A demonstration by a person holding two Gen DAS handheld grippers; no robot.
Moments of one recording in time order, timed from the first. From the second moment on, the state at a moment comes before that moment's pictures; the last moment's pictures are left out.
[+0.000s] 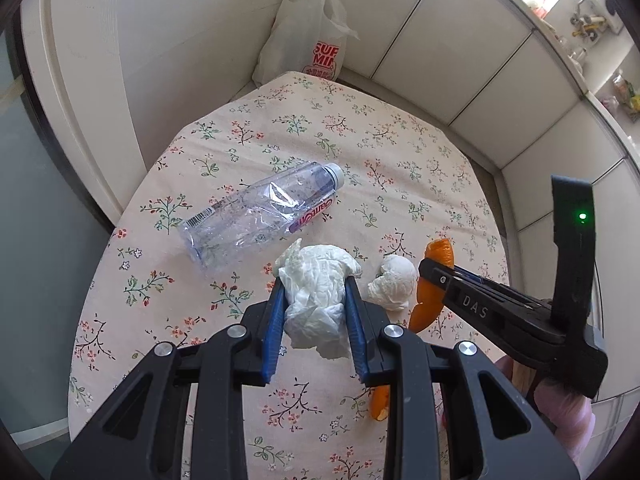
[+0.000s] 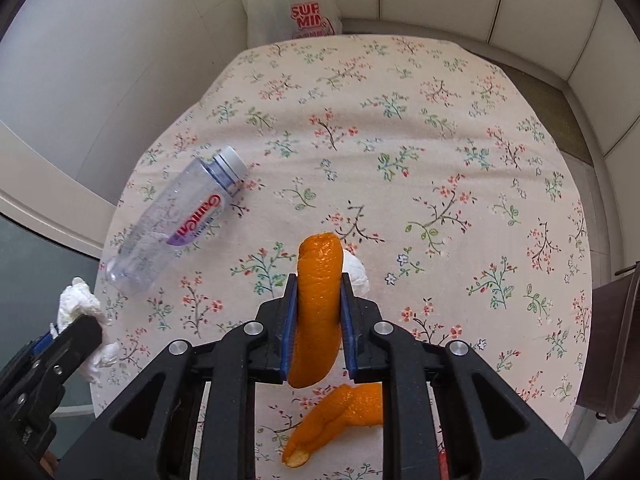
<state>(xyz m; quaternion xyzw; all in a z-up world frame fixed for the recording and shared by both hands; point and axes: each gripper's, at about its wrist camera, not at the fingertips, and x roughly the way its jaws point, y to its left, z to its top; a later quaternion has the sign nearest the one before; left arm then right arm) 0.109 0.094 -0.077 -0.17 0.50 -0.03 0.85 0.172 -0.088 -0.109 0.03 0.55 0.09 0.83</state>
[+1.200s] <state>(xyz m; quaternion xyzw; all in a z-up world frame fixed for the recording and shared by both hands) 0.083 0.011 0.022 -0.12 0.25 -0.08 0.96 0.080 -0.178 0.027 0.04 0.20 -0.01 0.98</state>
